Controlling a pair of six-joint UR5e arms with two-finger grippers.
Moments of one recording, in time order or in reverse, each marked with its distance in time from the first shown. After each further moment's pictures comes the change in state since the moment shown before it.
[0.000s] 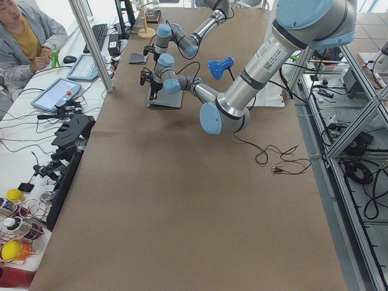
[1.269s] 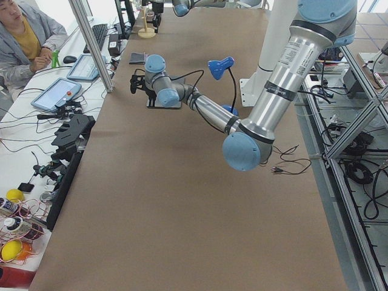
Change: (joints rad) left arm -0.366 0.491 -0.565 0.084 -0.558 0.248; right arm 0.479 -0.463 0.451 -0.039 0.537 -0.270
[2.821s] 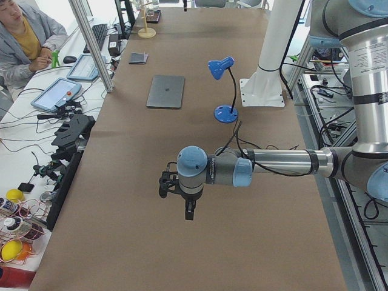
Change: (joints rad) left arm -0.476 0.574 -0.076 0.384 -0.086 0.995; right arm 0.268 -0.395 0.030 -0.388 -0.135 -1.015
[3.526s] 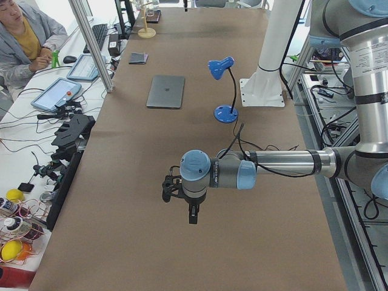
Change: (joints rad) left arm -0.005 0.017 0.002 -0.001 0.004 0.004; right arm 0.000 -0.003 -0.001 -0.003 0.008 0.003
